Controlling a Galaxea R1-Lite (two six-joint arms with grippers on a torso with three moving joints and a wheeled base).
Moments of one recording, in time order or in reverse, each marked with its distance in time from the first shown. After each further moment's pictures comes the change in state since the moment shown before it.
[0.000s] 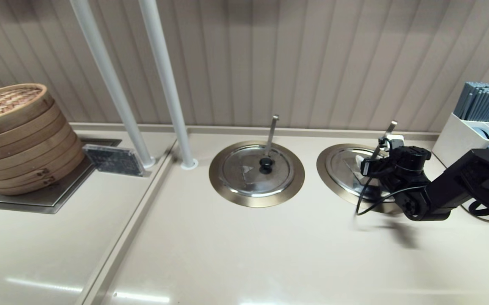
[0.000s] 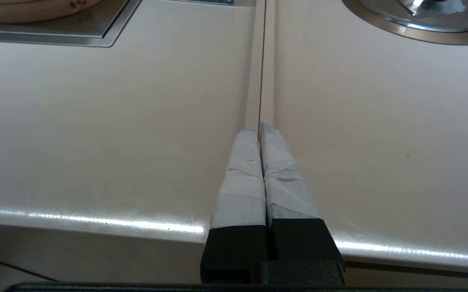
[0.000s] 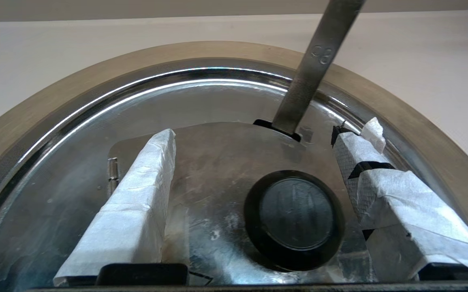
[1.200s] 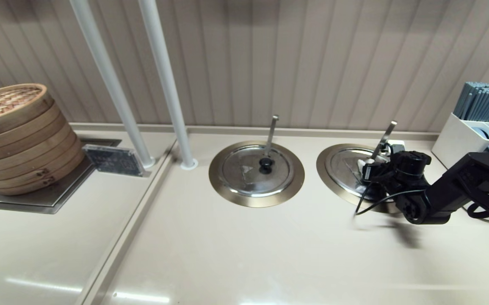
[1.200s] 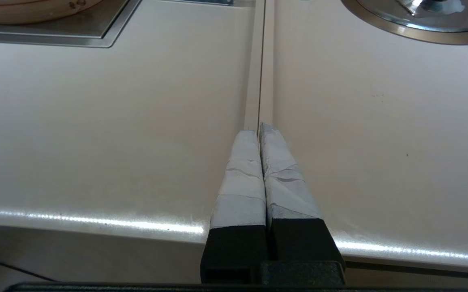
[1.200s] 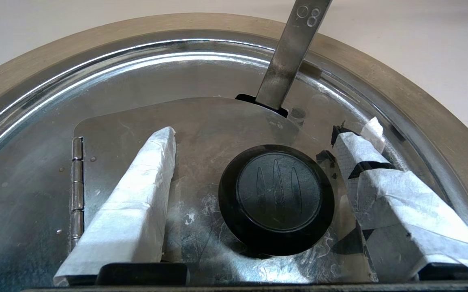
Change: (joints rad) left arm 0.000 0.000 0.000 0.000 0.000 0.000; right arm -0.006 0.030 0.006 -0.004 -0.001 0.001
